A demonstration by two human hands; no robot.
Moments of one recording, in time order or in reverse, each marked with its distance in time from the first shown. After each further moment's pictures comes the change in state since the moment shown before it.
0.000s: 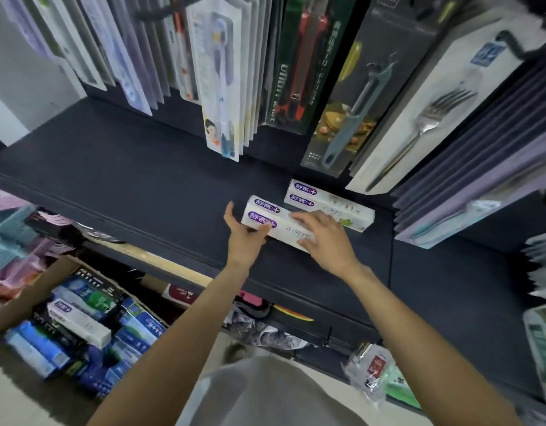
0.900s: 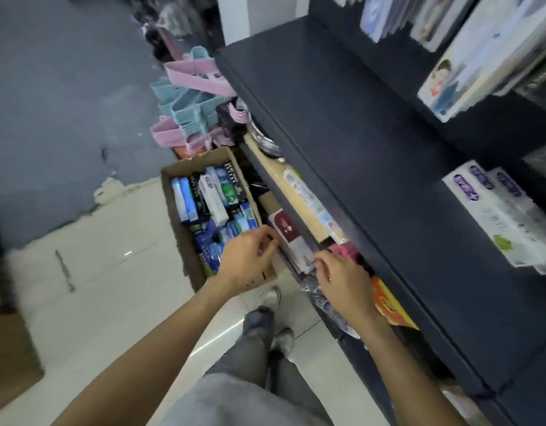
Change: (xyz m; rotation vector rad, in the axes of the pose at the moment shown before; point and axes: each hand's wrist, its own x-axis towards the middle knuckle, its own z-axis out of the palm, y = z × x) left_hand -0.150 -0.078 -0.184 0.943 0.349 0.137; right_hand -0.092 -0.128 0.098 0.020 -0.252 -0.420
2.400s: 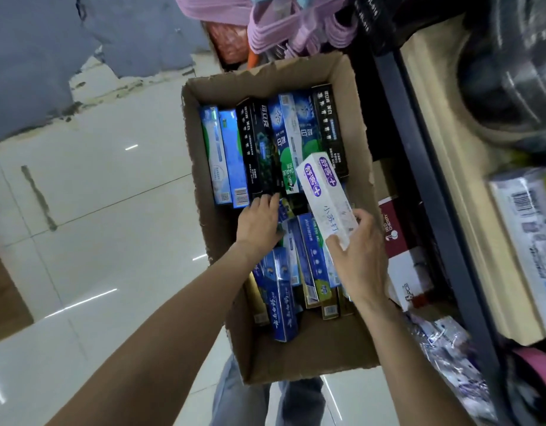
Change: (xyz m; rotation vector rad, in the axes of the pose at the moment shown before) left_hand 0.216 -0.395 0.130 0.417 -0.342 -0.285; right_hand 0.253 -0.051 0.361 0.068 -0.210 0.316
